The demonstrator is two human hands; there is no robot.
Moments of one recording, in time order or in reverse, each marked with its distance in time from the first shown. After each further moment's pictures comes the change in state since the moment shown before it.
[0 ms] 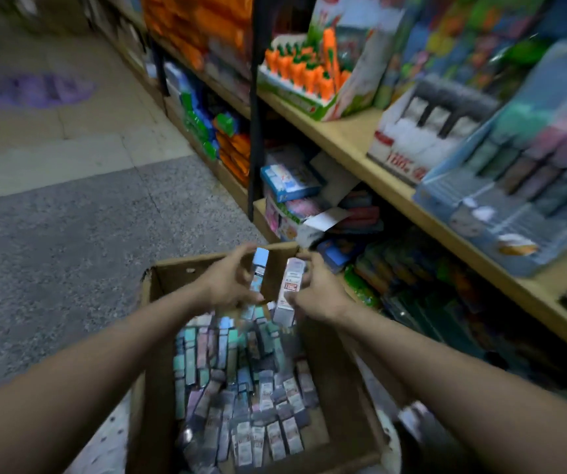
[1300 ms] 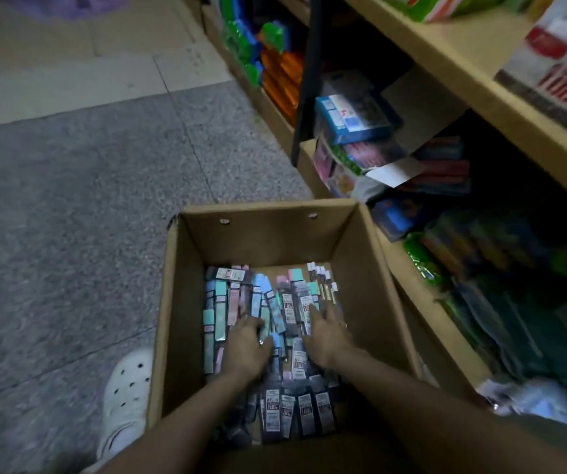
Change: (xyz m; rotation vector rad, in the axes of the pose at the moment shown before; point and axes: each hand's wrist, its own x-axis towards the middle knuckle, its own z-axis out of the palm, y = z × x) left_hand -0.021 -0.190 0.115 0.167 0.272 -0.438; right_hand 0.013 0.125 0.134 -0.642 -0.436 0.251
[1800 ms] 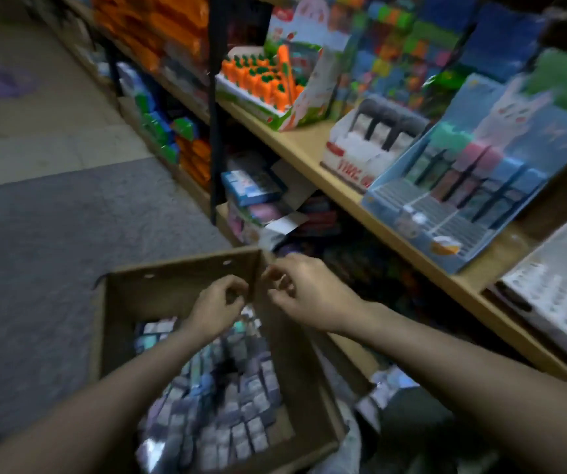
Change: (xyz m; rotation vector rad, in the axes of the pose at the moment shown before) left_hand -0.026 0.149 -0.077 -0.083 0.027 0.557; right_hand -0.178 -0.009 -0.192 -0.028 0.532 -0.475
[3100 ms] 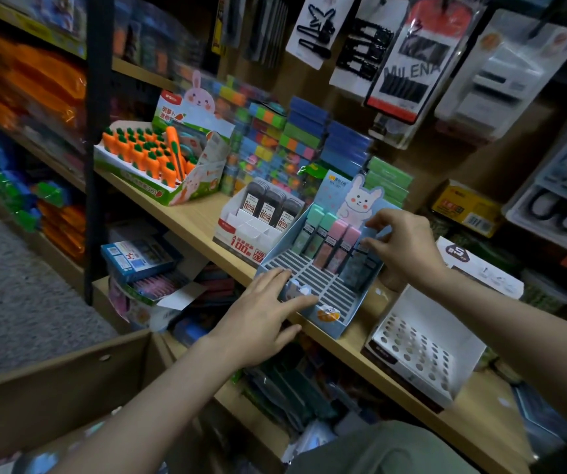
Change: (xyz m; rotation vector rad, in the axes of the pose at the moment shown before) left_hand 0.057 0.207 0.051 0.434 -0.062 0.983; right_hand -0.069 0.127 -0.233 -0.419 0.692 0.426
